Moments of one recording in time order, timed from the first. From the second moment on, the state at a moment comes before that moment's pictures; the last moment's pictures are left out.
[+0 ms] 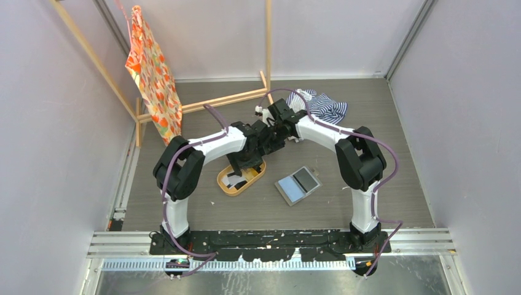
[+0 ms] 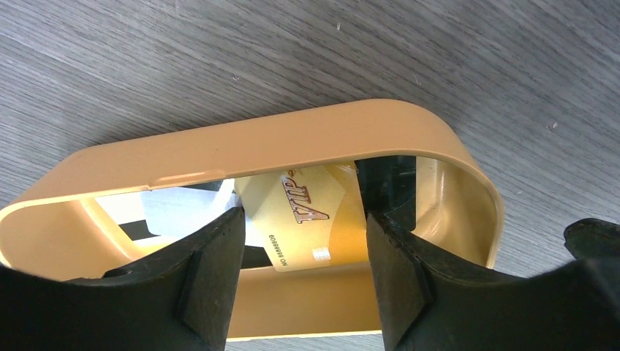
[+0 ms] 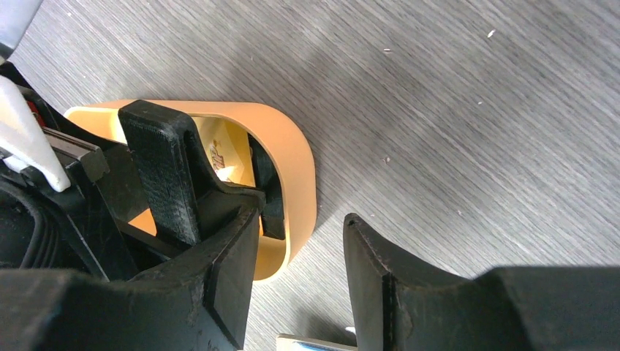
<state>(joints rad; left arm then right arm) -0.71 1.93 1.37 -0.93 -0.23 -1.20 0.61 1.99 1.47 -0.51 -0.41 0.18</state>
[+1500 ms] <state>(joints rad) -0.69 1.83 1.26 -0.98 -0.31 -1.12 0.61 1.99 1.47 -0.51 -0.49 0.18</state>
